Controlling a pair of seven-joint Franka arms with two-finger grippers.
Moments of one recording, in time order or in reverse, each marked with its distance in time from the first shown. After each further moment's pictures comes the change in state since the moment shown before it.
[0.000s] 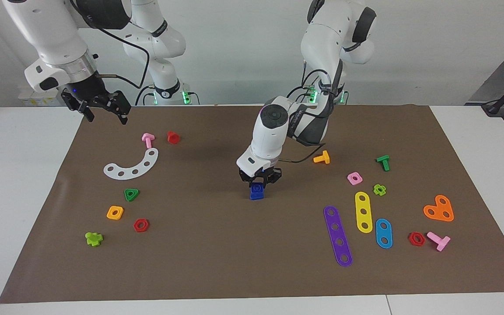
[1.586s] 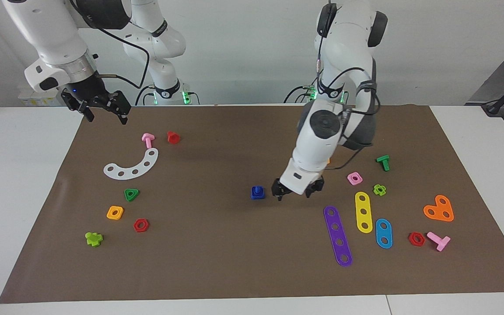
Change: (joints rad) left arm 0.232 0.015 0.040 0.240 0.005 -0.215 0.012; right arm 0.000 0.000 0.000 0.000 0.000 0.000 0.000
